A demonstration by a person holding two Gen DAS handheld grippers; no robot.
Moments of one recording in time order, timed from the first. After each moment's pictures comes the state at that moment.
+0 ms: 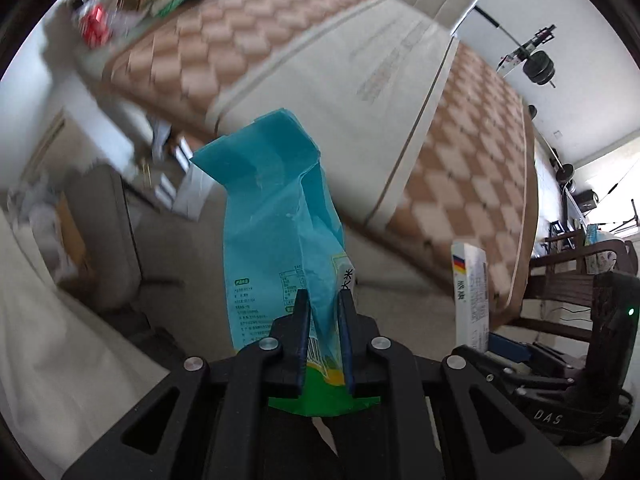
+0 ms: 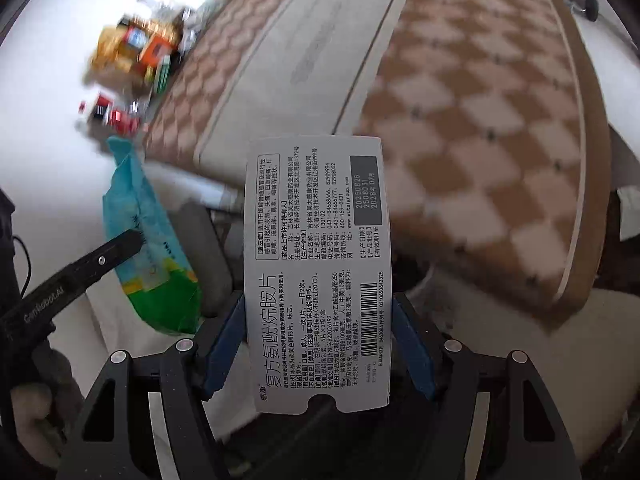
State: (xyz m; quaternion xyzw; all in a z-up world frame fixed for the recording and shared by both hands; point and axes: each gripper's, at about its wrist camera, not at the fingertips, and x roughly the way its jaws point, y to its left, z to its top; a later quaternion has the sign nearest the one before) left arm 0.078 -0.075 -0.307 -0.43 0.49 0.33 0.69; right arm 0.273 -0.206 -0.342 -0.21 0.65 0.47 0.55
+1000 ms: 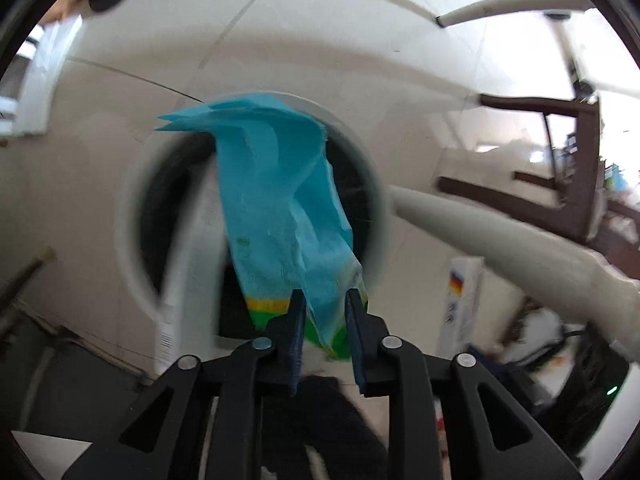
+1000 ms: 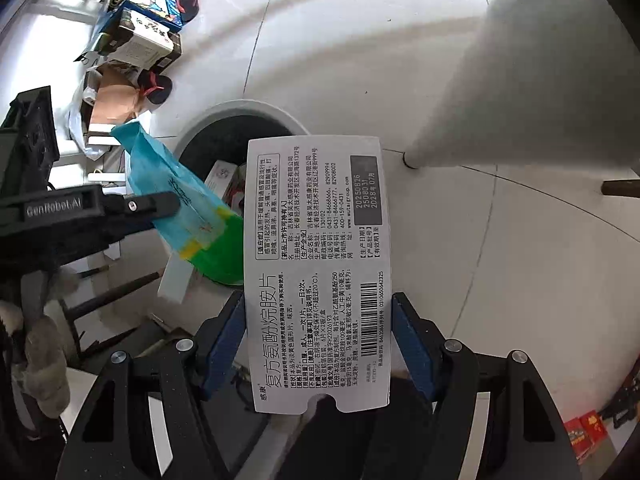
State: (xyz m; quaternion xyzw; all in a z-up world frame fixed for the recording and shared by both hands) left arm 0.255 -0.035 -0.786 -0.50 0.64 0.17 0.56; right arm 0.353 -0.247 -0.812 -0.20 0.74 0.31 0.56
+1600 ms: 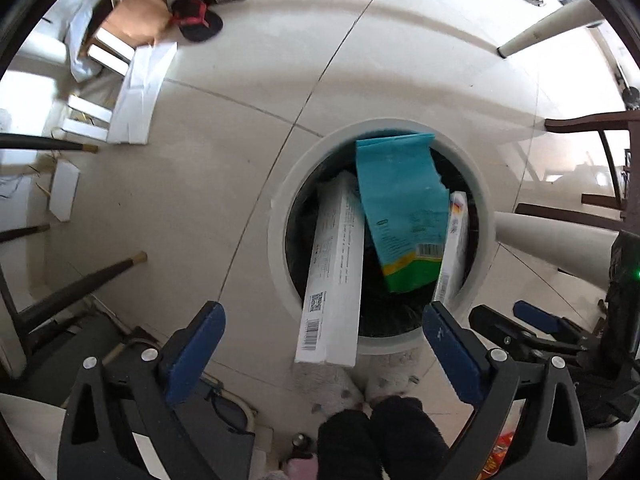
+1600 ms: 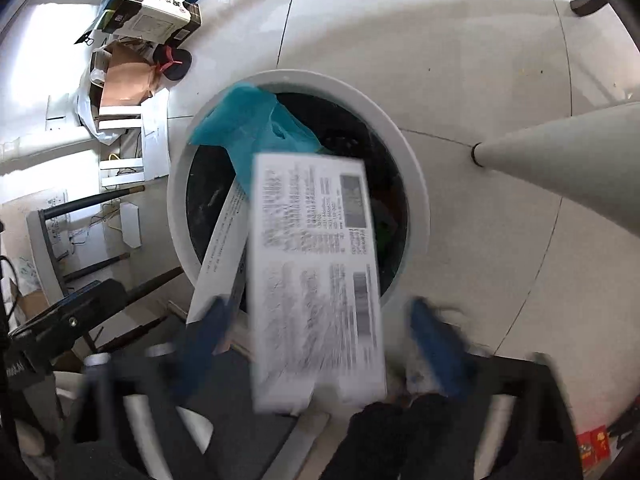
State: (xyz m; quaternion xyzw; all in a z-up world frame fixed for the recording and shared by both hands) left arm 0.179 -0.031 -0.755 -0.41 0.64 0.29 0.59; right arm 0.332 -0.178 -0.878 -0.20 0.76 0.33 0.51
